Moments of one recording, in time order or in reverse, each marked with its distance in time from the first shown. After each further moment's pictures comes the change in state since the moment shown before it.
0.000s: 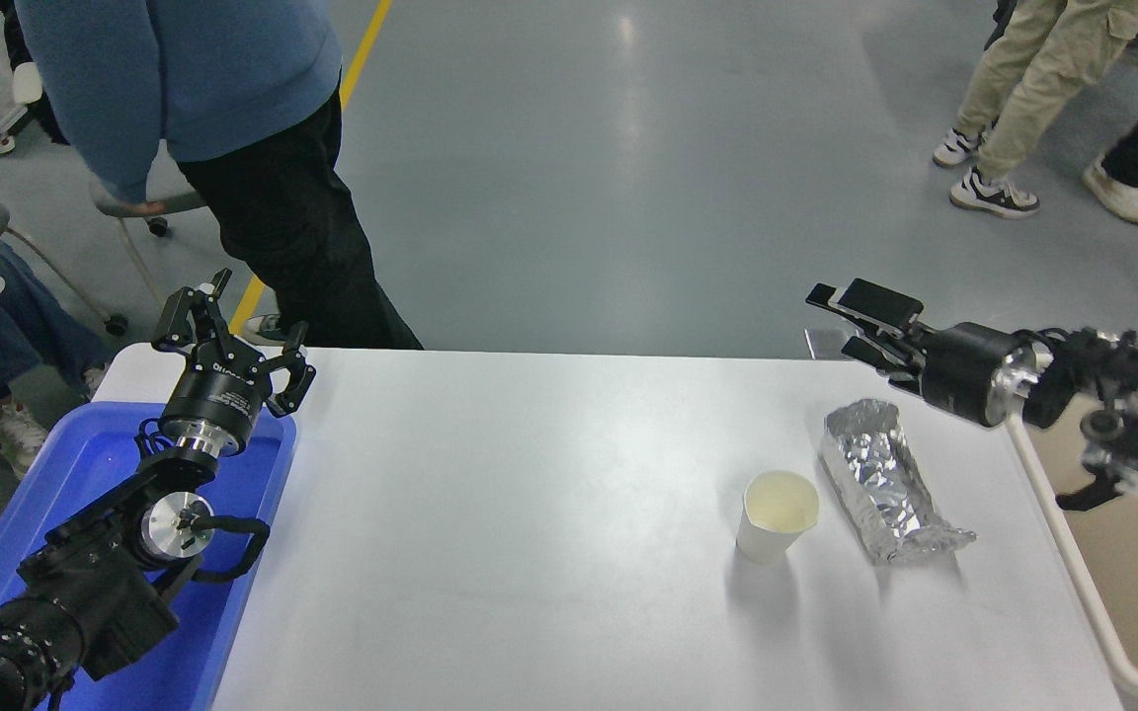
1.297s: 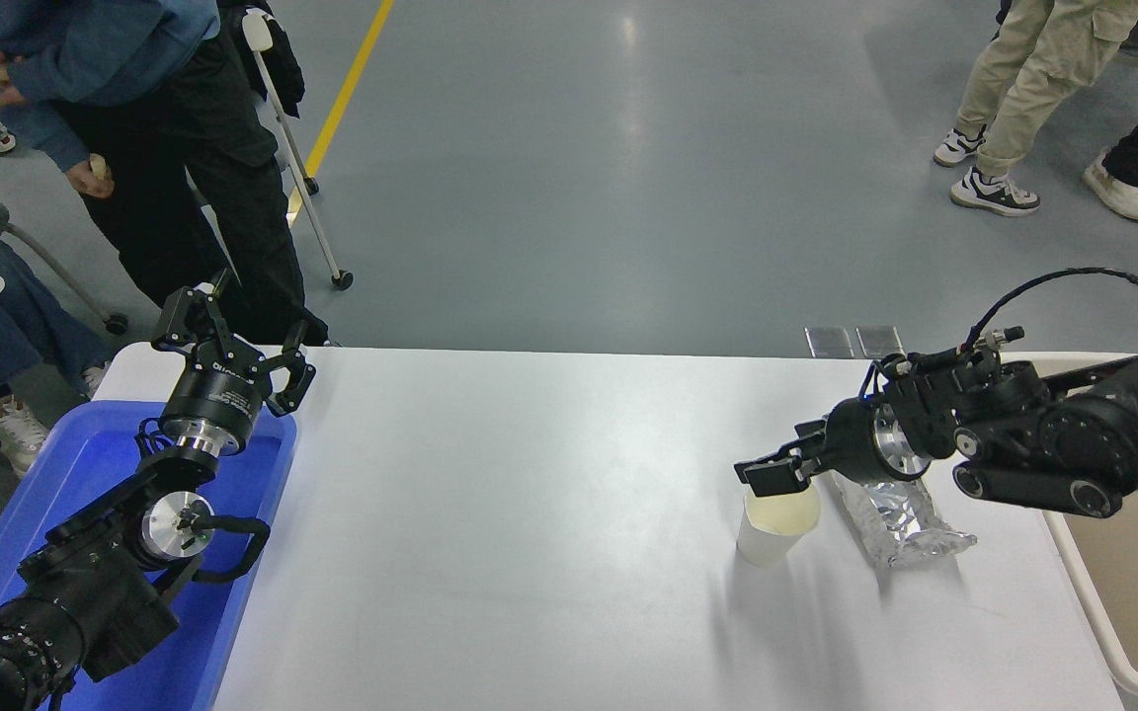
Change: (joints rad) left arm 0.000 0.000 0.000 -0.001 0.000 0.000 0.000; right arm 0.188 0.392 -0.642 -0.238 -0.306 -0.071 0.000
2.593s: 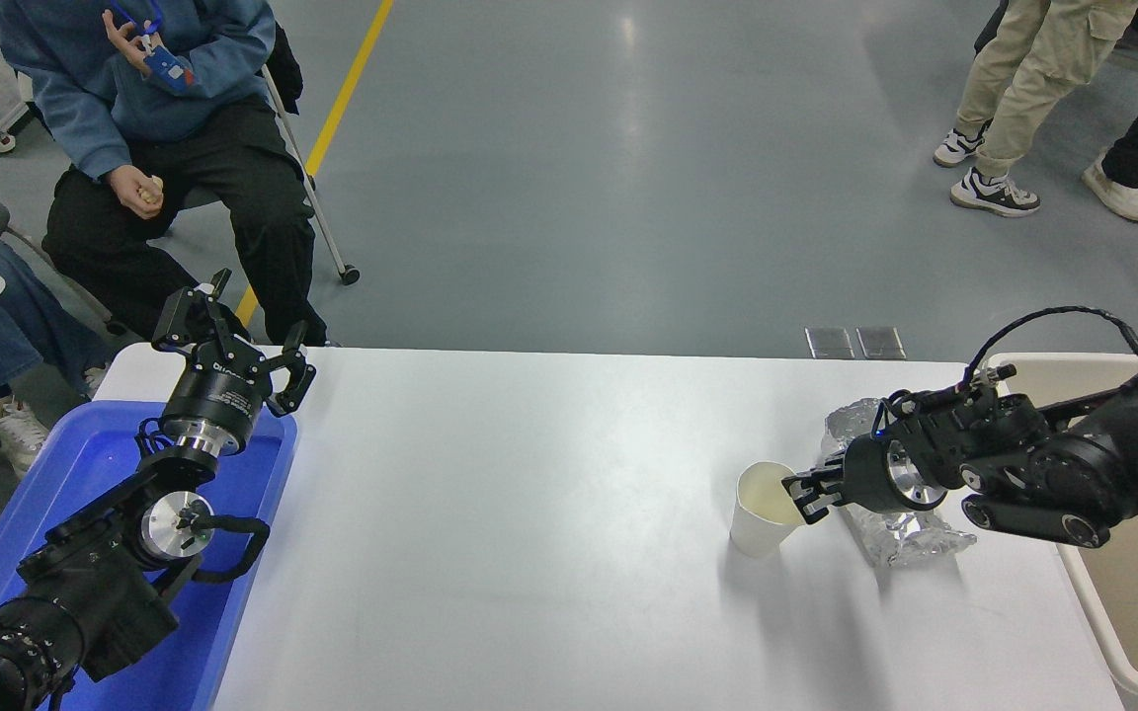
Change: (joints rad) left arm 0.000 0.001 0.000 0.000 0.000 0.000 0.000; right arm -0.025 0.015 -0.035 -0.055 -0.041 -0.008 0.031
